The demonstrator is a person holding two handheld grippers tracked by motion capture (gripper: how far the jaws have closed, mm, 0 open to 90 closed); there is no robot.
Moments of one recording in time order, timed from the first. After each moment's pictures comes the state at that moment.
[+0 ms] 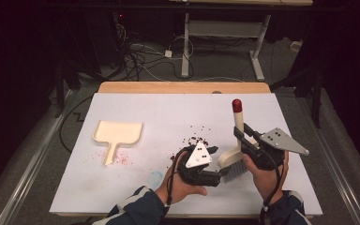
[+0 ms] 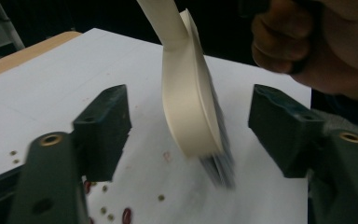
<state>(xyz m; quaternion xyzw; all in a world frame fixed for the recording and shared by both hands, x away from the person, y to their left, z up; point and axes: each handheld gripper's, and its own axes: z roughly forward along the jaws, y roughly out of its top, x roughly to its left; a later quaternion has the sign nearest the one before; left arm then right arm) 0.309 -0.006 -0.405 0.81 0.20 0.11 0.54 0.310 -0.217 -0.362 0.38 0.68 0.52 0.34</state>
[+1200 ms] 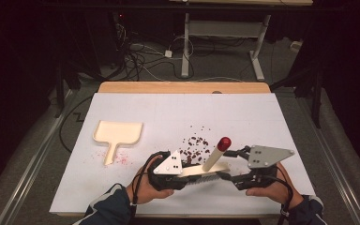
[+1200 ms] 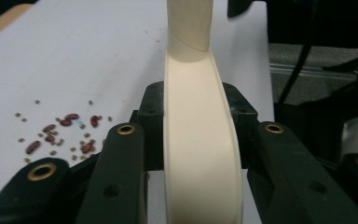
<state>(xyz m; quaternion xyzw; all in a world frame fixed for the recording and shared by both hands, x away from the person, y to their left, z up) 0.296 0.071 -0.406 0.88 0.06 0.07 0.46 0.300 -0.211 -0.378 0.10 0.86 0.47 0.15</state>
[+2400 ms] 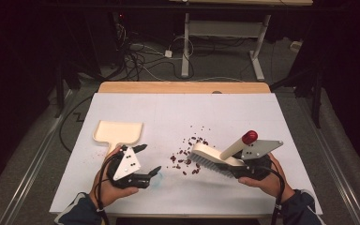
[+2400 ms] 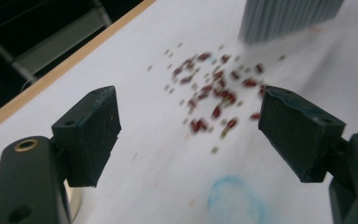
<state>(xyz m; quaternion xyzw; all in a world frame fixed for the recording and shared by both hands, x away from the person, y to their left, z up) 0.290 0.173 -0.421 0.83 0.22 0.26 0.43 0.326 -0.217 -0.389 0.14 0.87 0.46 0.13</state>
